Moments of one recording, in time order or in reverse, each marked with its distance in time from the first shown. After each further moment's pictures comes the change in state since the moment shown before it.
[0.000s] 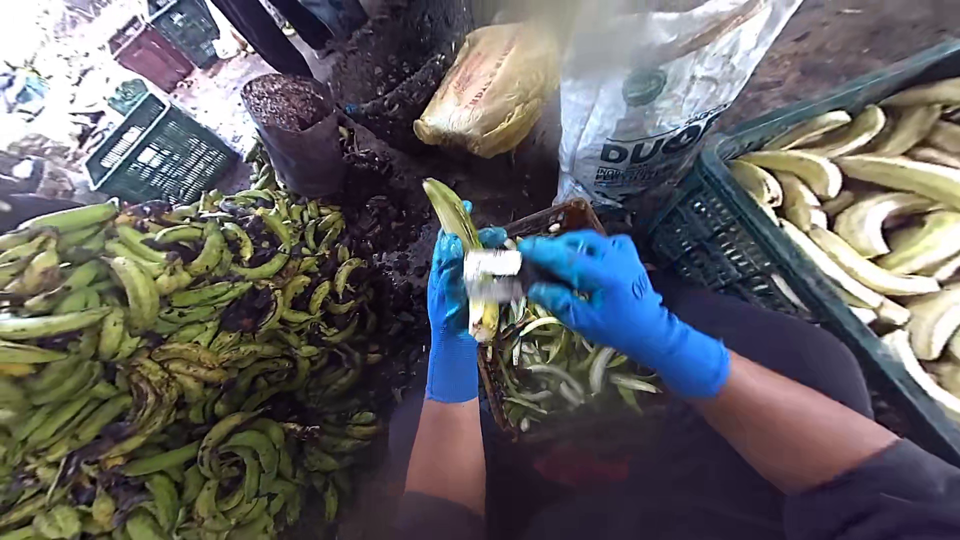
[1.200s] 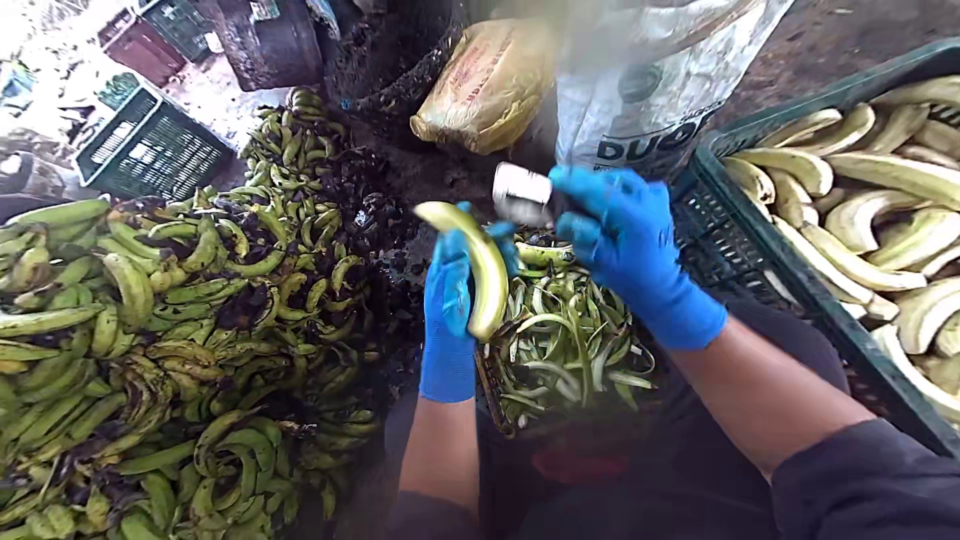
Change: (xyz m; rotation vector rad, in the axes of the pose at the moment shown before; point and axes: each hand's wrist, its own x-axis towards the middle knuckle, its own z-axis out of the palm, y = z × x) left_hand -0.003 0.014 0.018 0.056 -0.009 -0.068; right_hand 0.025 0.025 -0.016 -0.162 0.140 0.047
